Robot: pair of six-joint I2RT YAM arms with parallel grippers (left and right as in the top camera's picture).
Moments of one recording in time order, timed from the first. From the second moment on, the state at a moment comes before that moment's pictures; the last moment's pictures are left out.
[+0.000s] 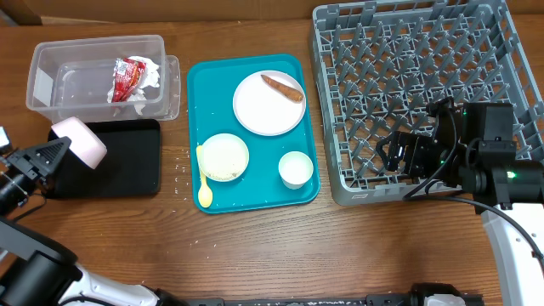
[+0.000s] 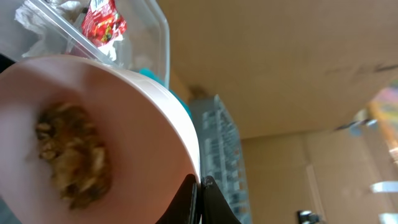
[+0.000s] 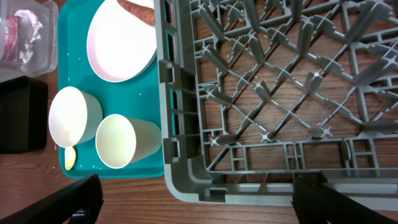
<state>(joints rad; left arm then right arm) 0.99 1.95 1.43 -1.27 1.41 0.51 -0.03 1.16 1.13 -1.01 -0.38 0.17</state>
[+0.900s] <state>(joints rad) 0.56 1.81 1.78 -1.29 1.18 0.52 -0.03 1.16 1.13 -1.01 -0.38 0.17</state>
